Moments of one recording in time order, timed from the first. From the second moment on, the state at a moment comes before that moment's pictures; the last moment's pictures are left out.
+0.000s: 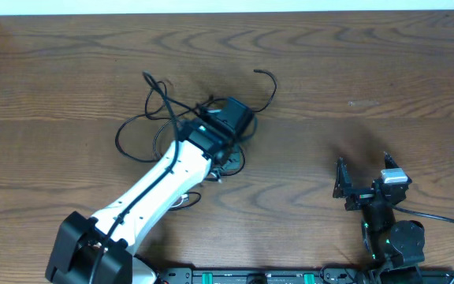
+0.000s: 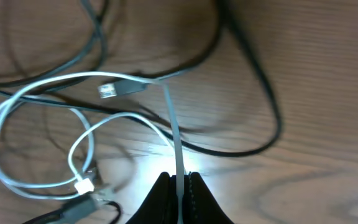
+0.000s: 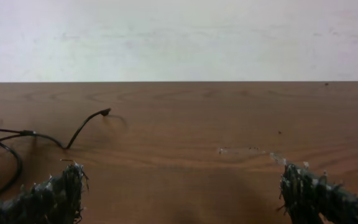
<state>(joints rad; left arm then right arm) -0.64 1.57 1.17 -0.97 -0.14 -0.70 0.18 0.01 0.01 -0.06 0.07 0.07</state>
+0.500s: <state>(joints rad) -0.71 1.57 1.18 -0.93 -0.10 -0.72 0.18 0.01 0.01 -0.06 0.07 0.07</state>
